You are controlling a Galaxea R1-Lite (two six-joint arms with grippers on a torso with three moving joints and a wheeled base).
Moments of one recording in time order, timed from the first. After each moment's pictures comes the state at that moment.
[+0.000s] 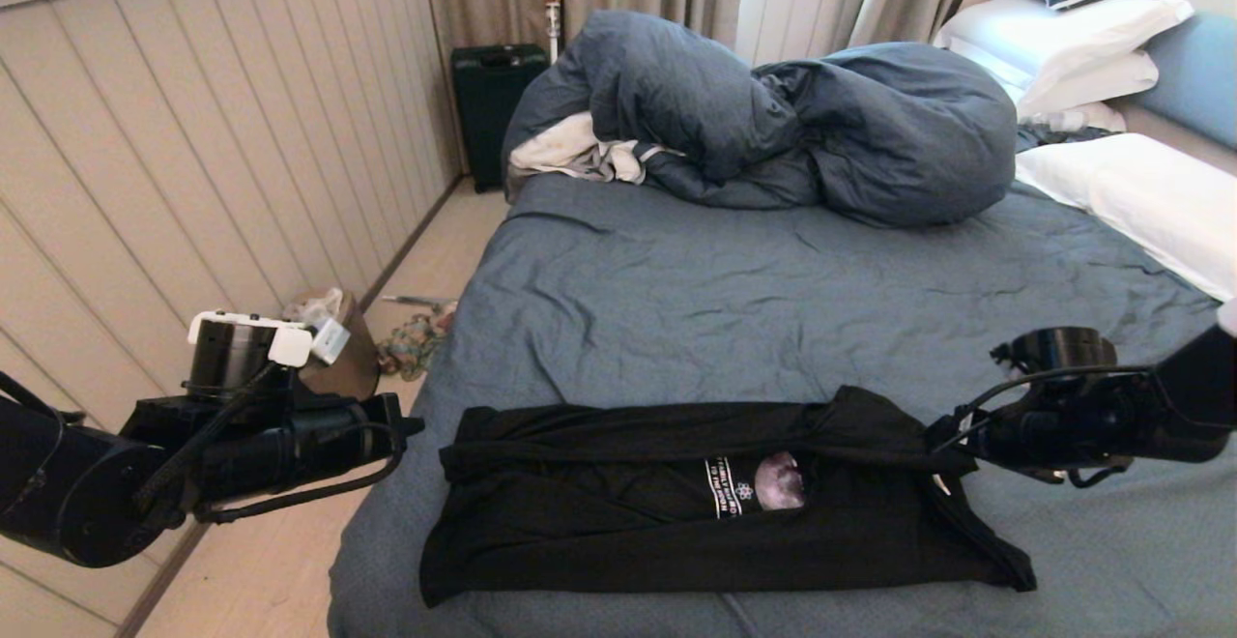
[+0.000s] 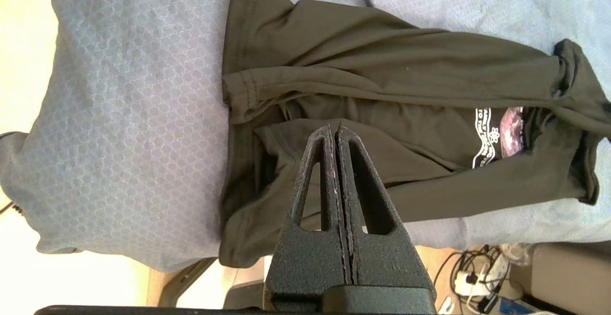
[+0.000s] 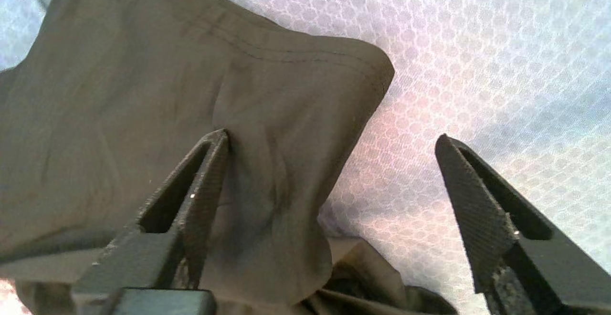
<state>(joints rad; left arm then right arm) -0.27 1.77 -0.63 -0.54 -0.23 -0.46 -0.24 2.12 -0.96 -0.29 0.01 0.23</state>
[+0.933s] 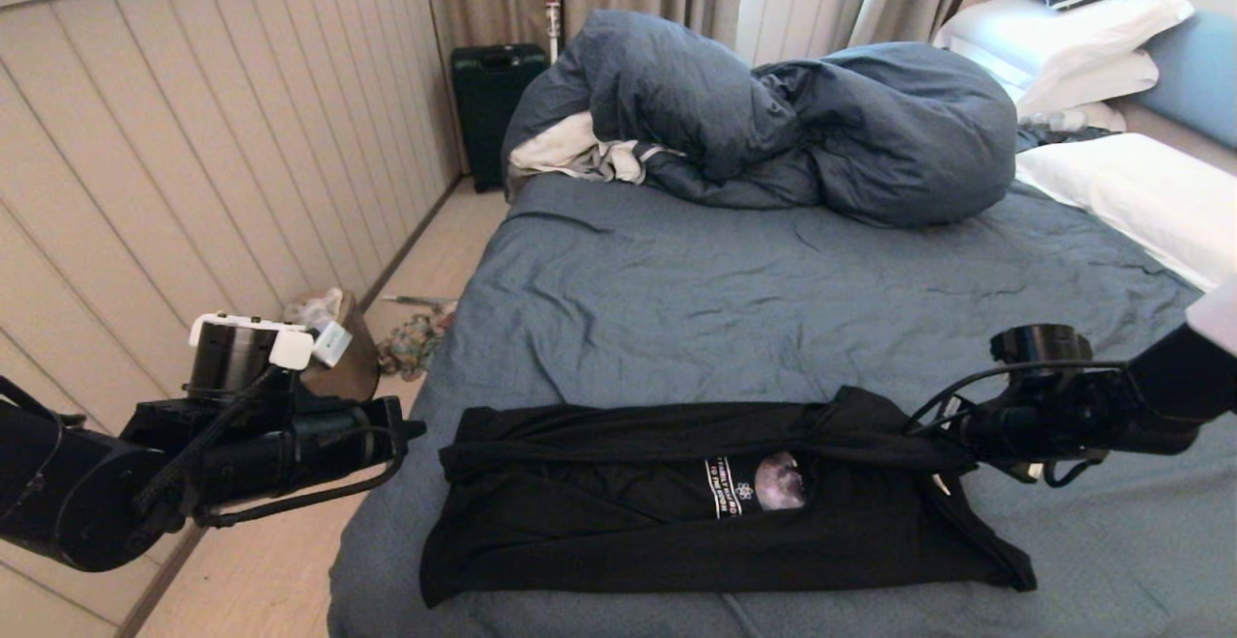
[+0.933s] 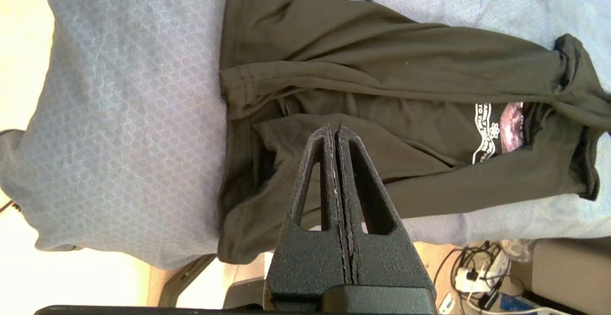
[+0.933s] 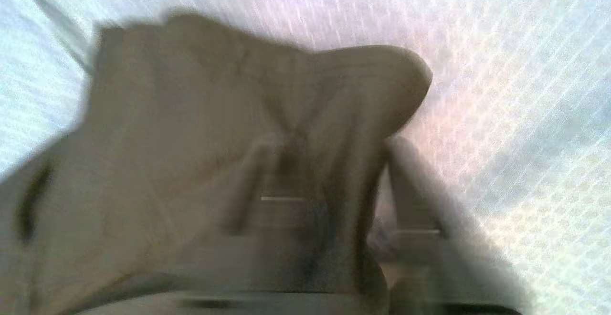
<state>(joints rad) -0.27 1.76 -0.62 -0.54 -0.23 -0.46 -0.22 2.15 -1.01 -0.29 0.01 0.44</state>
